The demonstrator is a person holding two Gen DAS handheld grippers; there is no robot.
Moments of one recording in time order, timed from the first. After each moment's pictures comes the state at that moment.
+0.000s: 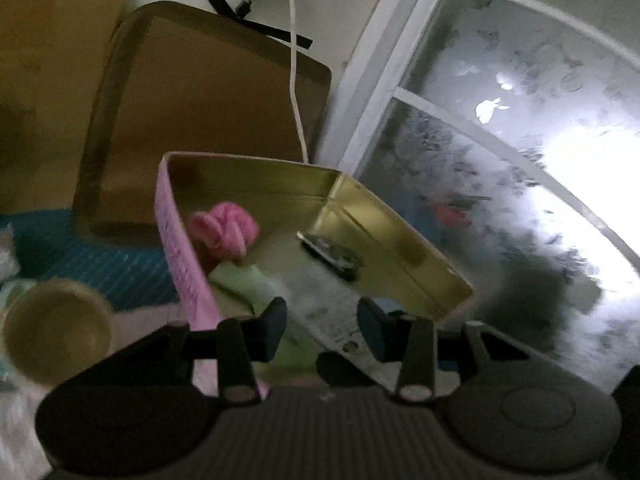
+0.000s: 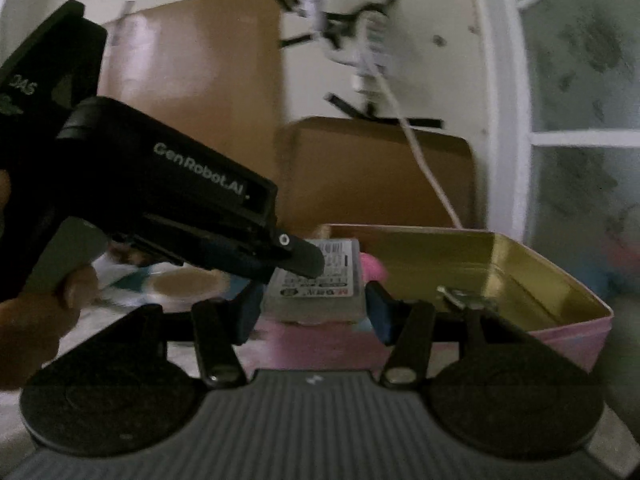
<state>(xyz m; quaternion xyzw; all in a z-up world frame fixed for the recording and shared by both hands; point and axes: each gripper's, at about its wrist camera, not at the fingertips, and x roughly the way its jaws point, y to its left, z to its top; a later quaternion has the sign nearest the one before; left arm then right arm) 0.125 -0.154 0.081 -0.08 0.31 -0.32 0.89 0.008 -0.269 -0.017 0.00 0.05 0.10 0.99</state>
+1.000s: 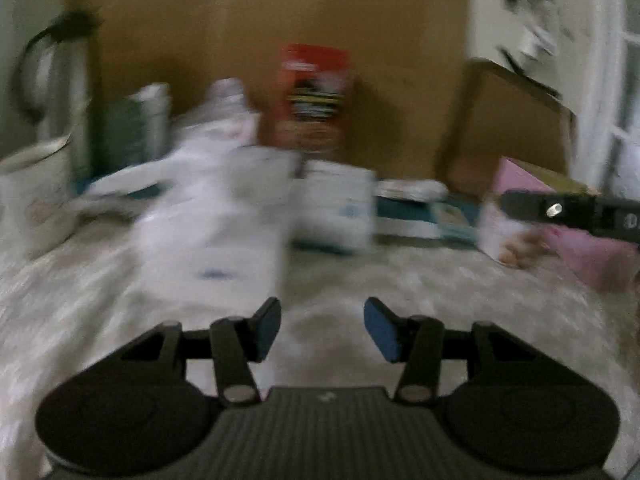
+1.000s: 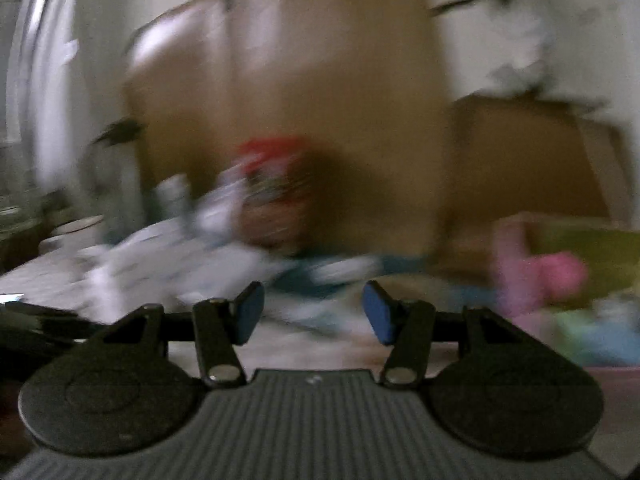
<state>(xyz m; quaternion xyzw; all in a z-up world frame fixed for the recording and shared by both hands) -0.022 0.135 0.016 -0.09 0.27 0.00 0.96 0.025 -0.130 0.001 0.00 0.12 0.31 0.94</state>
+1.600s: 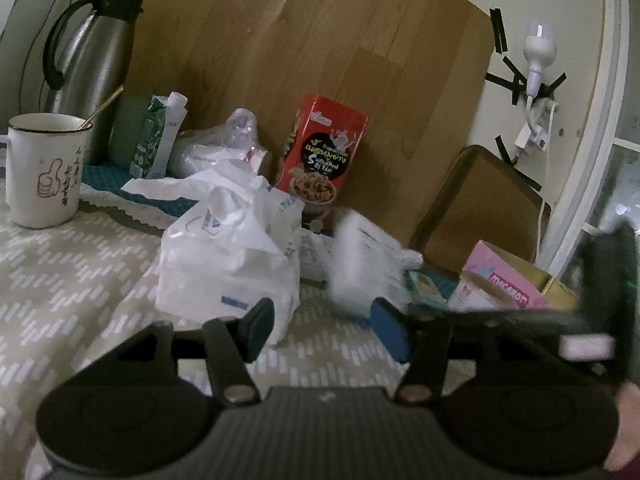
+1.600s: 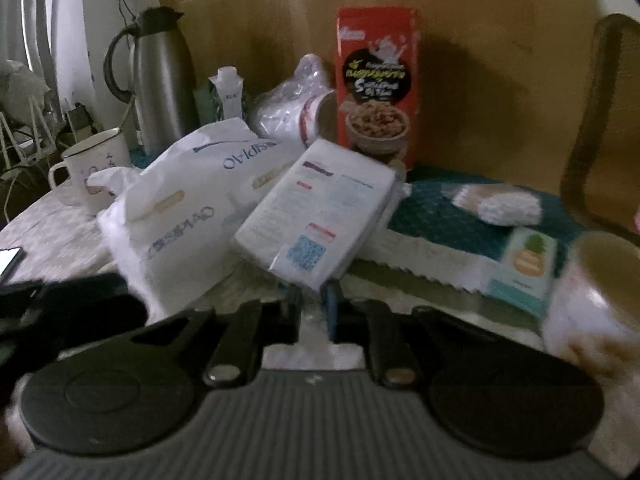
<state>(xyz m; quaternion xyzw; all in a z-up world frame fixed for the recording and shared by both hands) -0.041 0.162 0.020 -0.18 0.19 -0.04 0.97 0.065 -0.012 -0.027 -0.06 0.23 0.34 0.91</state>
